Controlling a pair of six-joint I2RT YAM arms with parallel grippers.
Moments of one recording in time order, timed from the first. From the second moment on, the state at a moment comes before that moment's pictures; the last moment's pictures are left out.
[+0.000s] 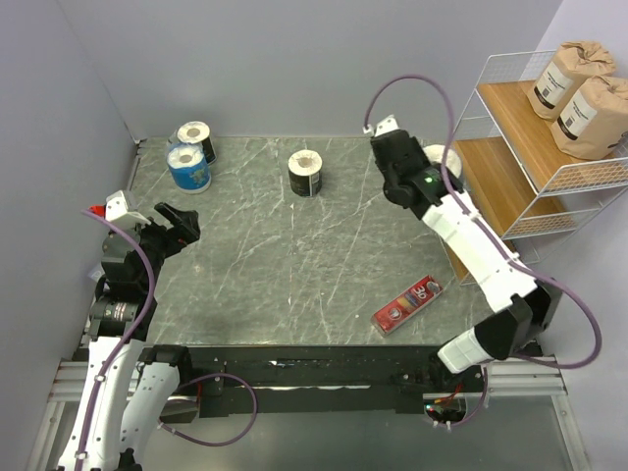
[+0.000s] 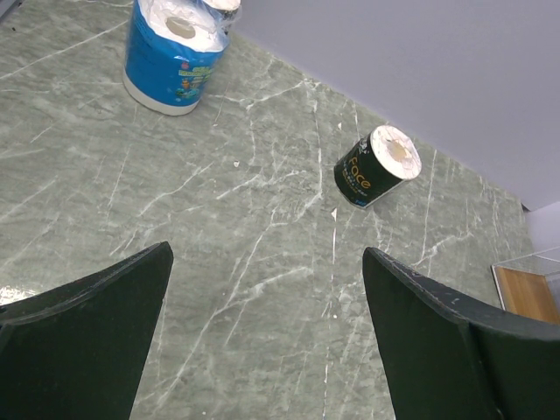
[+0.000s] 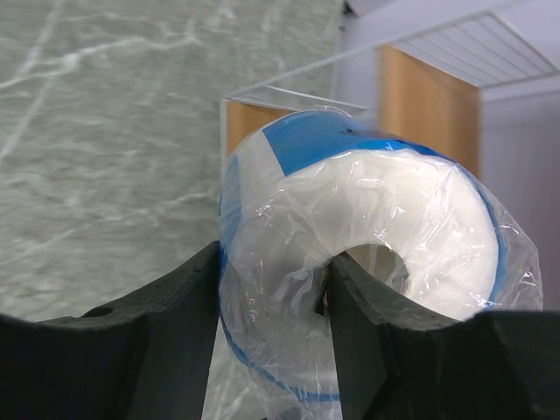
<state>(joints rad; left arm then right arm) -0.06 0.58 0.76 -0.36 -0.08 -0.54 0.54 1.50 1.62 -0.88 0.76 -0.26</state>
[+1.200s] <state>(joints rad) -0.06 0.58 0.76 -0.36 -0.08 -0.54 0.30 1.34 1.57 -0.89 0.79 -0.32</state>
